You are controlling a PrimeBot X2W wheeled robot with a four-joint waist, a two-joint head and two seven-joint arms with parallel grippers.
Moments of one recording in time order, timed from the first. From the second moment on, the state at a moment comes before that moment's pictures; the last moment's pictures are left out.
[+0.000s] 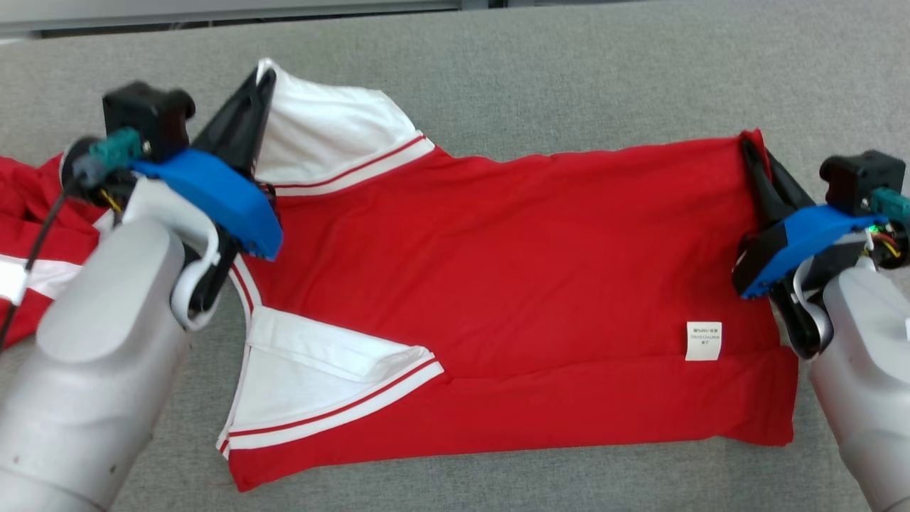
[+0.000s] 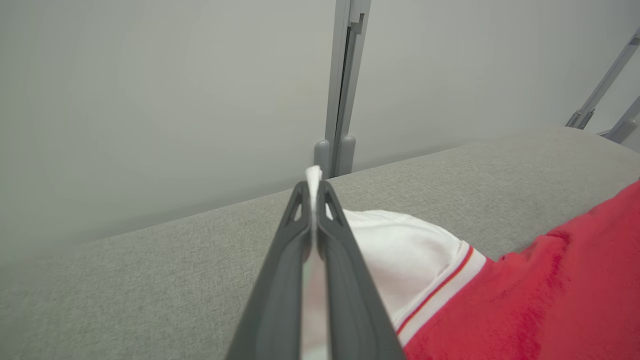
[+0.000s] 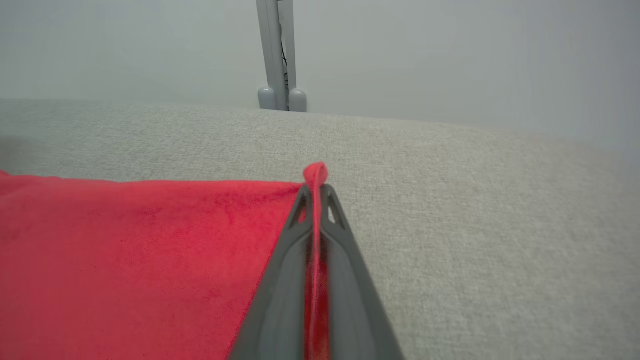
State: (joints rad) left arm -0.90 0.39 -0.71 0.67 -0.73 -0.12 -0.15; right arm -0.76 -0.30 0.24 0.82 0.36 0.13 -0.21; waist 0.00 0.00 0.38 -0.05
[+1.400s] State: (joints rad) left arm -0.26 0.48 -0.68 0.11 -0.83 0.20 -0.24; right arm -0.18 -0.23 -0.02 0.35 0.27 0.13 -0.26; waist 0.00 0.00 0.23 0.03
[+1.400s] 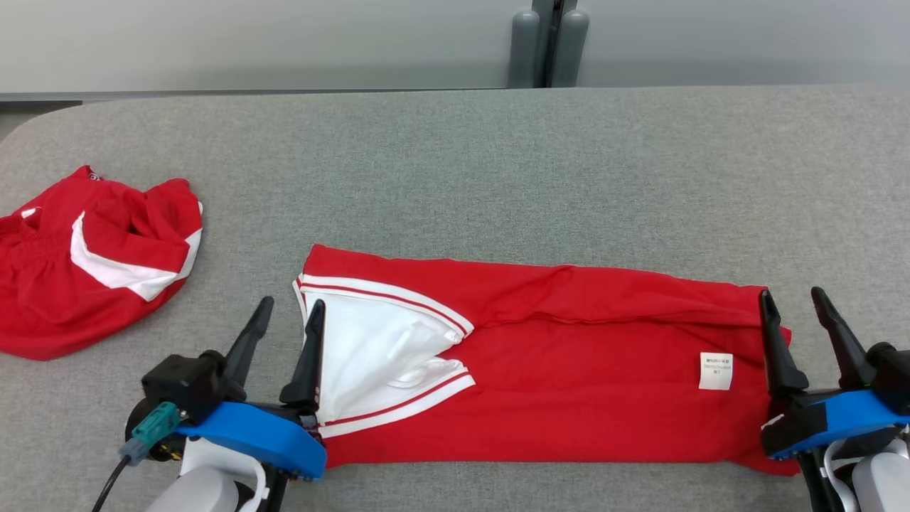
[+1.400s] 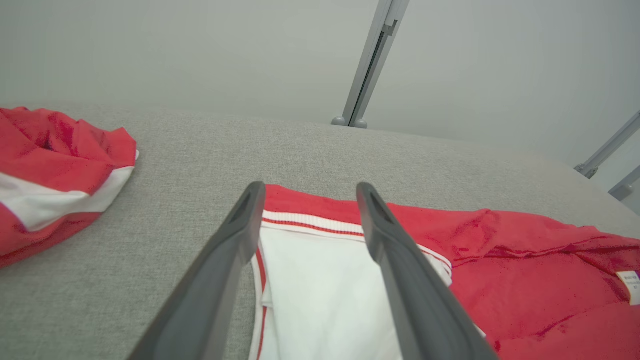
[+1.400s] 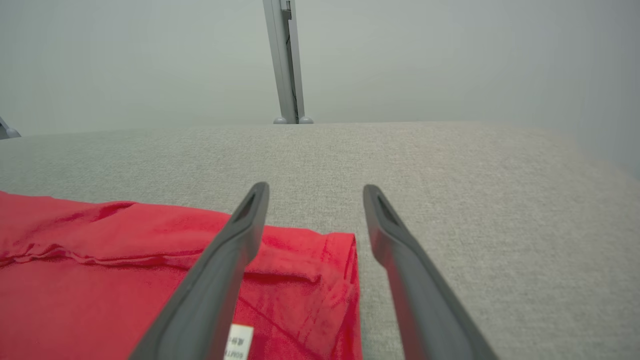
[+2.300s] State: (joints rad) left arm -0.13 0.13 -0.12 0.09 -0.37 0.05 -0.26; right arm -0.23 -0.17 -0.06 0.63 0.29 0.13 -0.22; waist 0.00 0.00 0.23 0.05
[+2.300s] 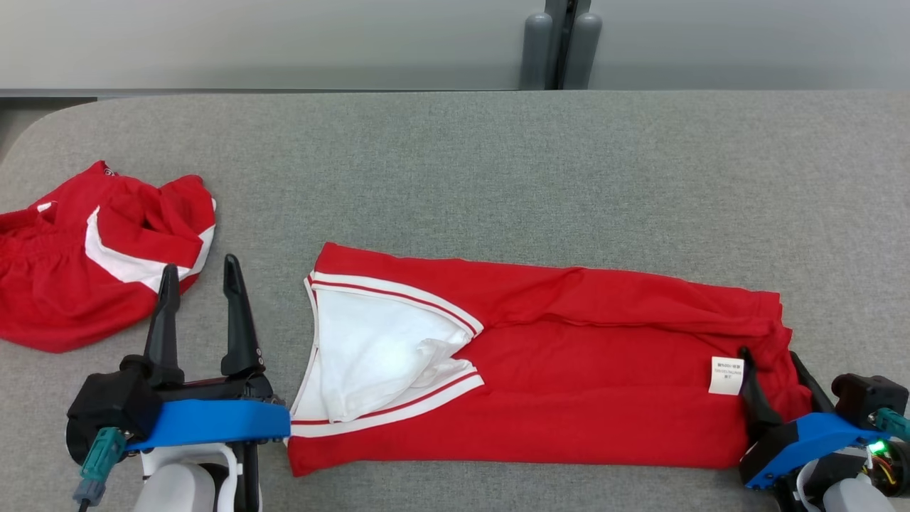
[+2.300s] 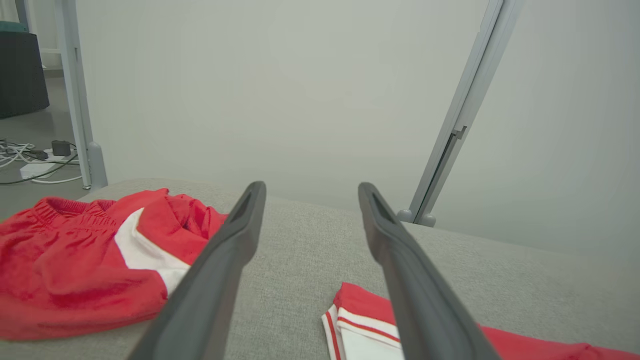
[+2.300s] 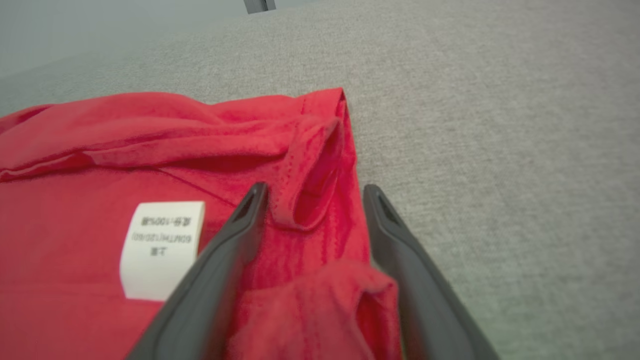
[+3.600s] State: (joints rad) left arm -0.11 0.05 0.05 0.13 -0.22 -0.04 -0.26; right arm -0.28 -0.16 0.03 0.37 0.29 0.13 -0.24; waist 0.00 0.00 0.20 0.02
